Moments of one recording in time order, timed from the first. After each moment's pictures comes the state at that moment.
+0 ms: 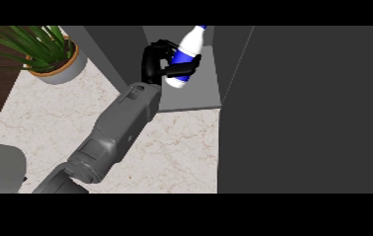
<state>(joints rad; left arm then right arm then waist) -1.04 0.02 -0.29 -0.29 0.51 0.60 -0.43 0.92 -0.13 0.10 -2.44 -0.15 0.37 -0.26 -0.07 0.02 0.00</state>
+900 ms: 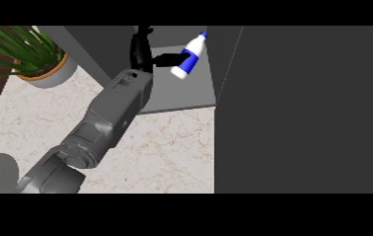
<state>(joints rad) -1.18 0.06 -0.26 -0.09 0.46 0.69 -0.53 0.92 -0.14 0.09 -2.41 -0.17 0.44 -0.30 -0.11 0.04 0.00</state>
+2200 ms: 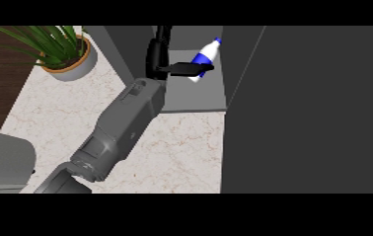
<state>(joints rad) -1.05 0.00 -0.23 -0.36 0.56 0.37 -0.68 0.95 -0.11 0.16 -2.43 -0.17 0.42 -0.24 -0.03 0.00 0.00</state>
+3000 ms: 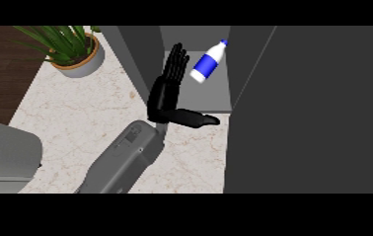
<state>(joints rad) -0.62 0.03 -0.47 -0.97 0.62 0.26 -0.60 0.96 -0.09 0.22 -2.45 -0.13 0.36 -0.22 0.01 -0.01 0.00</state>
